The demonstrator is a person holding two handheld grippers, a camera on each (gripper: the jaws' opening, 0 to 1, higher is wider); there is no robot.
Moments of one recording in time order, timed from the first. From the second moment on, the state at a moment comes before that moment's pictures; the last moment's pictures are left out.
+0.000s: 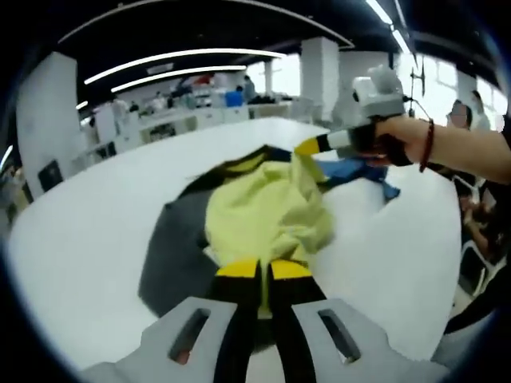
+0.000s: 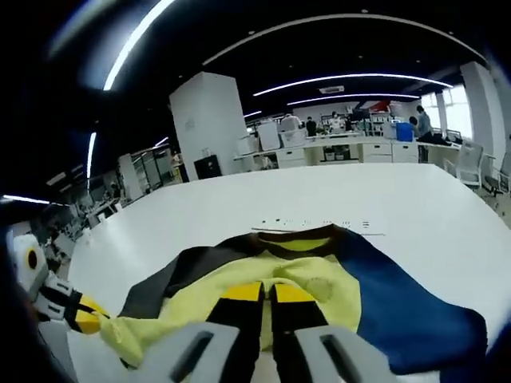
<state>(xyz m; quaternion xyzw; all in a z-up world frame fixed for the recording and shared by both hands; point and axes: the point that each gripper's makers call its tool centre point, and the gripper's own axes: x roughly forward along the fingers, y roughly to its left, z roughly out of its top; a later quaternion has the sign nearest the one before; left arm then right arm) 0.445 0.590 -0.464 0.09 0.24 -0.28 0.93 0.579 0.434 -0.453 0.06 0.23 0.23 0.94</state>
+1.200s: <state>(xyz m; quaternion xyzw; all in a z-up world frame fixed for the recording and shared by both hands) 0.459 0.610 -0.481 0.12 0.27 -0.25 0.92 0.612 0.450 -0.517 0.06 0.35 0.21 0.91</state>
